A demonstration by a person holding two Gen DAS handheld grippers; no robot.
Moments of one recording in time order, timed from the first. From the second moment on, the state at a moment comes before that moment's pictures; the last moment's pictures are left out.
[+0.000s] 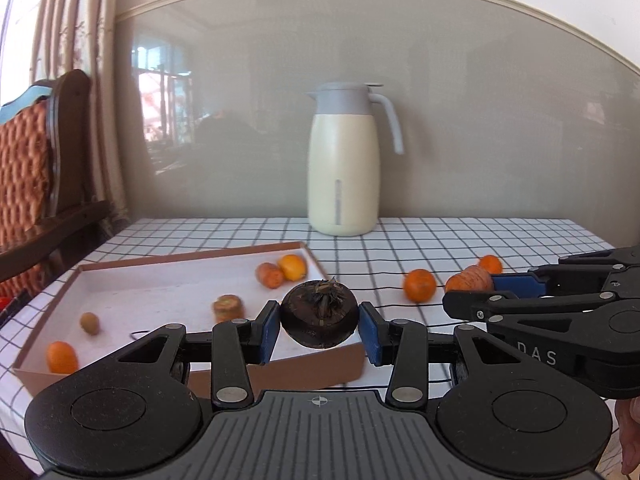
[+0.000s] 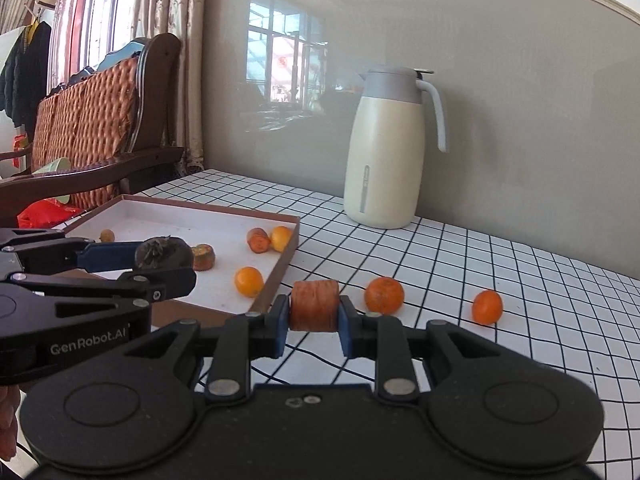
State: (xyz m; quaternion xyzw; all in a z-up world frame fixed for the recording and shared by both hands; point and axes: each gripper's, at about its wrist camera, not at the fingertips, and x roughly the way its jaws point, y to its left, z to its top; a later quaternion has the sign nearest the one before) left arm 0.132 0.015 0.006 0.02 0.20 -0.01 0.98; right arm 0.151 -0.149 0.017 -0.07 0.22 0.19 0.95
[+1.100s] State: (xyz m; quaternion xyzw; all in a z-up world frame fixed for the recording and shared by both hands) left arm 0.125 0.145 0.006 -0.02 0.18 0.10 0.98; right arm 0.170 -0.056 0.029 -0.08 0.19 0.24 0.95
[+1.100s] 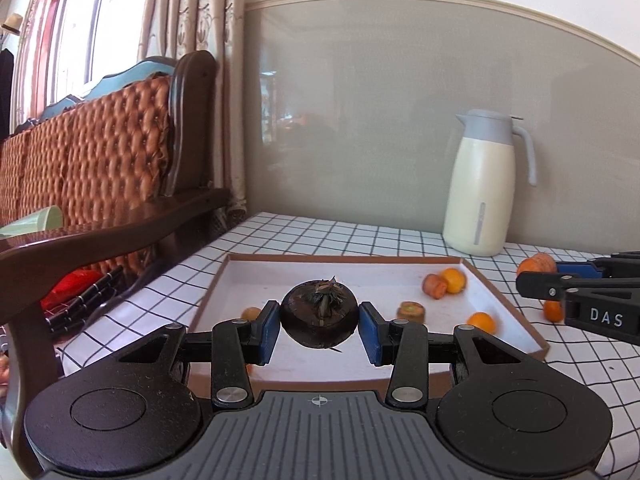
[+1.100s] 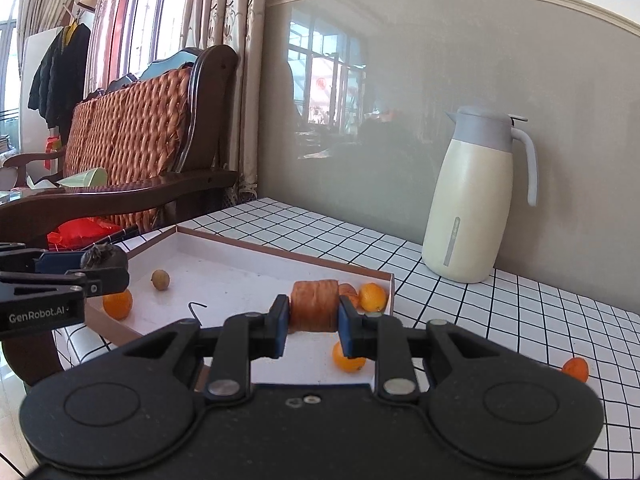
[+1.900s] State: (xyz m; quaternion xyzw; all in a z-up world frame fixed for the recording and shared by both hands) left arm 0.214 0.198 -0.008 -0.02 0.20 0.13 0.97; right arm 0.252 -0.044 0.013 -0.06 0.22 0.23 0.95
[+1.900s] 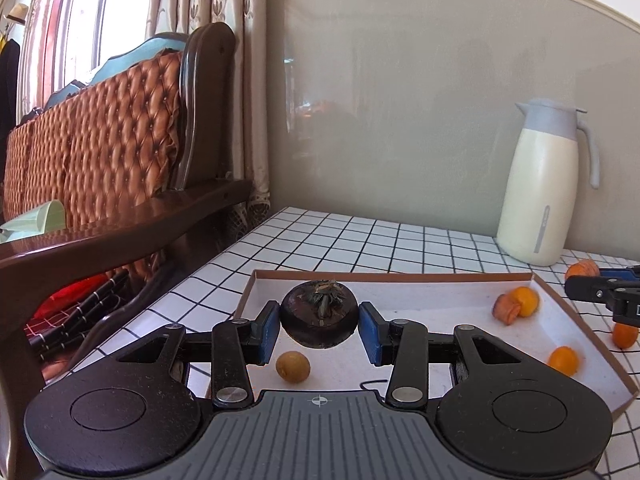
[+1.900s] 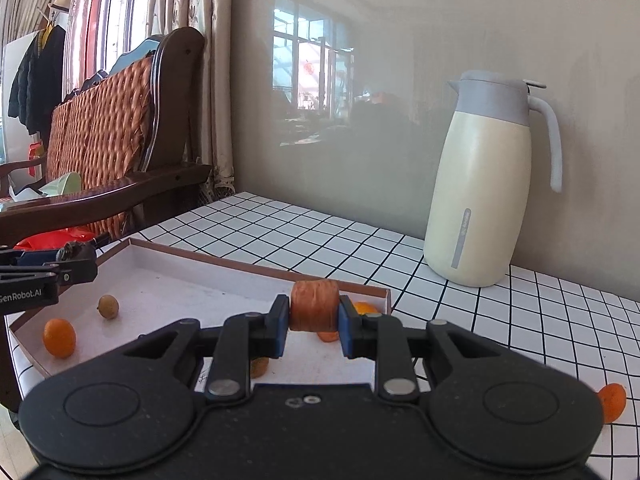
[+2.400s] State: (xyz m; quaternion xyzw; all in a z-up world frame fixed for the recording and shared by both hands) left arm 0.225 0.207 -0.014 -0.03 0.17 0.16 0.97; right arm 0.282 -0.036 0.003 -0.05 0.18 0.21 0.96
